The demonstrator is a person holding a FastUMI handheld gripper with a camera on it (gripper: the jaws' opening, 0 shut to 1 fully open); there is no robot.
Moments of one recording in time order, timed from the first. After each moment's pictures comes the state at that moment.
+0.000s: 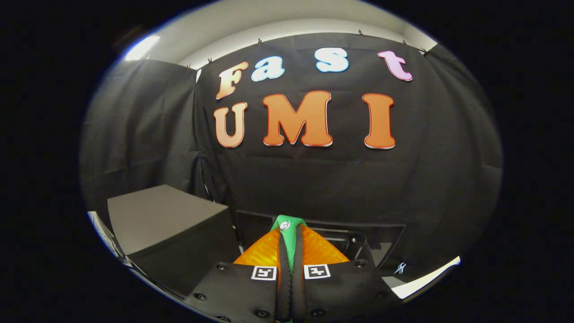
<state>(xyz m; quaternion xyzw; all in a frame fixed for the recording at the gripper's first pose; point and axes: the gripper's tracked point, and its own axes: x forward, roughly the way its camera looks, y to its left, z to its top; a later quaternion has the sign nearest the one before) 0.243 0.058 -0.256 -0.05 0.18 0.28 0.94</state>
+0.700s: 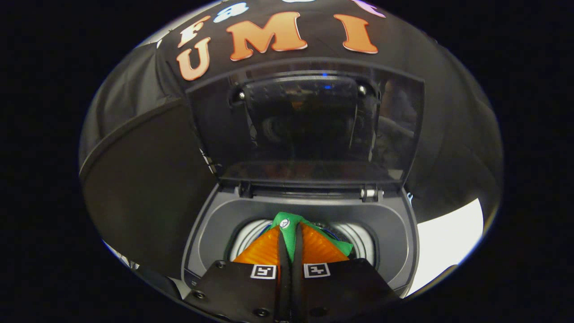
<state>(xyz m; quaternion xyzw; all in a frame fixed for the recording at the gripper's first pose) 0.204 0.017 -0.486 -0.03 0.41 0.19 0.89</state>
